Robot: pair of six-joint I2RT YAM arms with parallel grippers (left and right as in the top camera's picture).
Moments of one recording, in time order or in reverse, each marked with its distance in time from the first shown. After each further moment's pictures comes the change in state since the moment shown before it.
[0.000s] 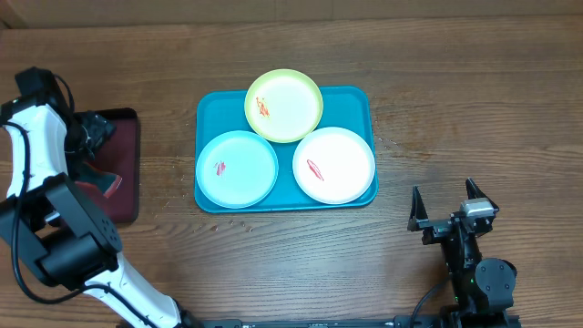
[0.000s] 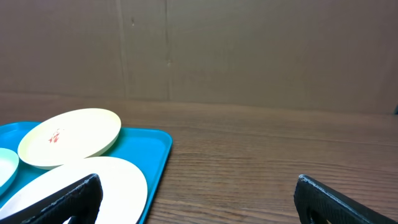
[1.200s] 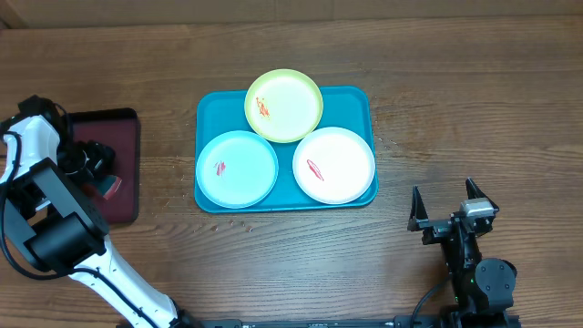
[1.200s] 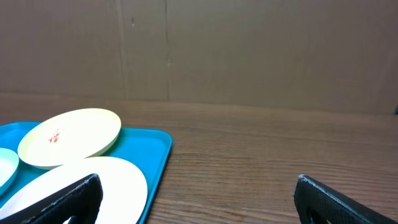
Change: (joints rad) left arm 0.084 0.148 0.001 -0.069 0.000 -0.011; right arm 0.000 0.000 0.000 0.000 0.000 0.000
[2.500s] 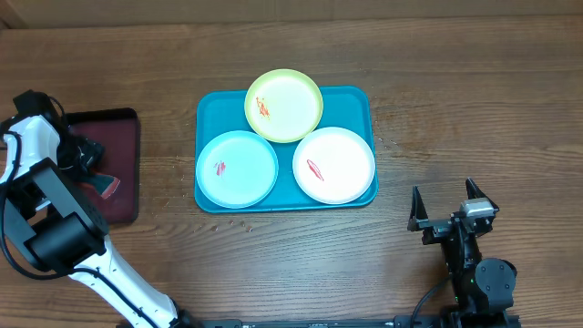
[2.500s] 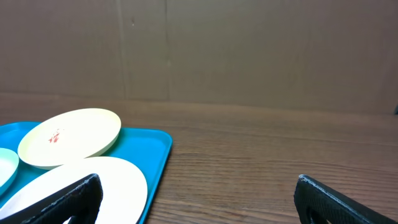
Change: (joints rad) left arm 0.000 0.000 0.000 0.144 -0.090 -0.003; right arm 0.000 0.000 0.000 0.001 0.000 0.000
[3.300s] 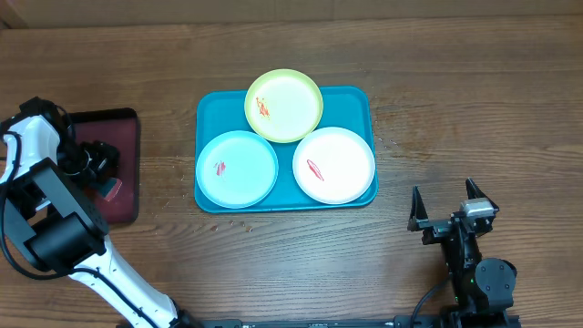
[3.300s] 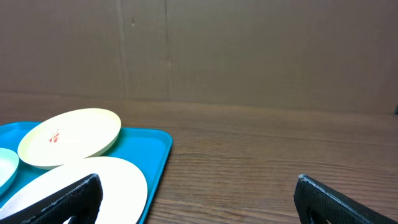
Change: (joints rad) left arm 0.000 0.000 0.000 -0.174 0.188 0.010; right arm 0.000 0.000 0.000 0.000 0.000 0.000
